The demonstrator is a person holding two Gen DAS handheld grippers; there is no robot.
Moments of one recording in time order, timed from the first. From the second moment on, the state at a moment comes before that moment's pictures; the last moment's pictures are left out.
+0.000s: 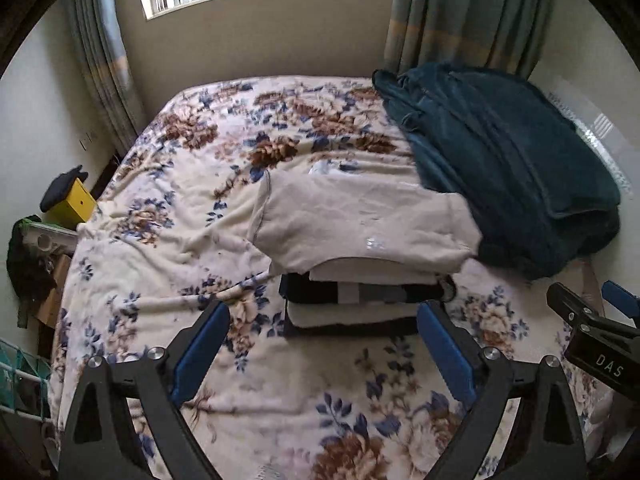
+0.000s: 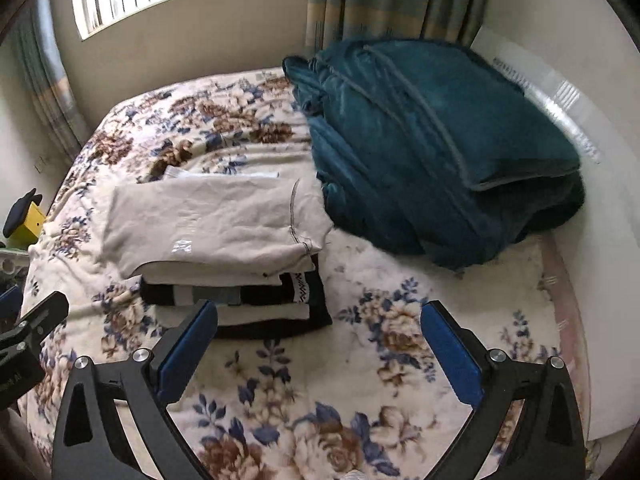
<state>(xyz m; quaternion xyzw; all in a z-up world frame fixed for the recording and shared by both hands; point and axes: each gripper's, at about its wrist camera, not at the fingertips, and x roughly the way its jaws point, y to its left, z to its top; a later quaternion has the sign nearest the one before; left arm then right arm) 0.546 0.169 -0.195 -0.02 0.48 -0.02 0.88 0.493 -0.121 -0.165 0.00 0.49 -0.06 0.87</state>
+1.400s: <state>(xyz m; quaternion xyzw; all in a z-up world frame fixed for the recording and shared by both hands) 0.270 0.178 0.040 -0.01 0.33 0.02 0.94 0.163 -0.117 0.160 -0.01 0.31 -0.01 0.95</state>
